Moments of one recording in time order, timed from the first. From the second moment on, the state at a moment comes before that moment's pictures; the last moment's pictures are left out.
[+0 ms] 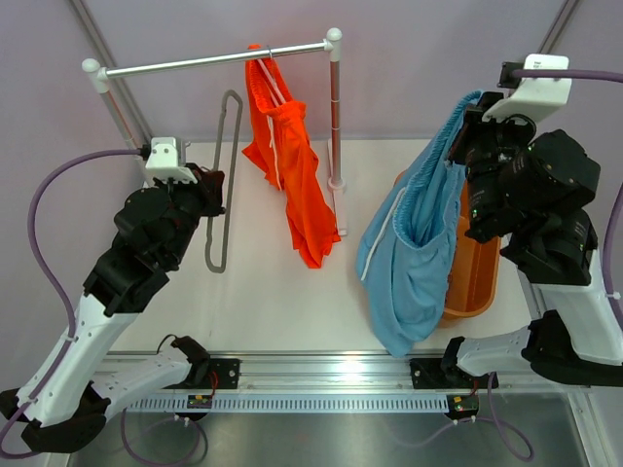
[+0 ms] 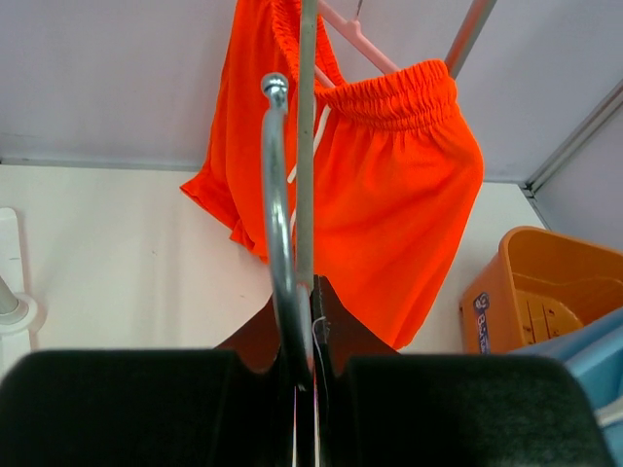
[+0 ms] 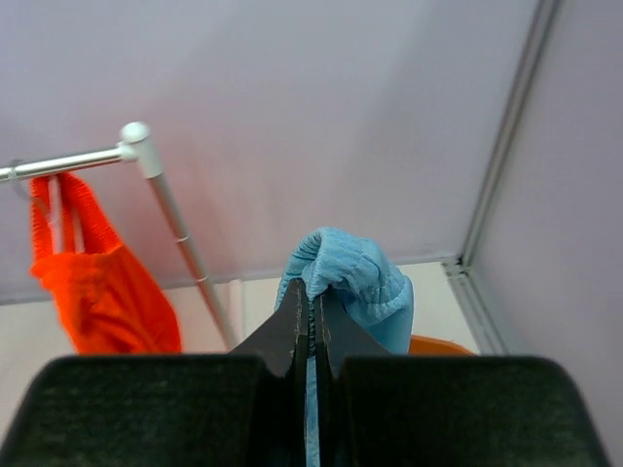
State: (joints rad) left arm -0.65 0.87 1.31 -0.49 -0.45 -0.26; right arm 1.11 1.26 2.10 -0.53 1.18 -0.22
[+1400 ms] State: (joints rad) left arm -0.65 0.84 1.25 -0.53 -0.40 -0.25; right arm 0.91 1.39 2.20 -0.20 1.13 -0.50
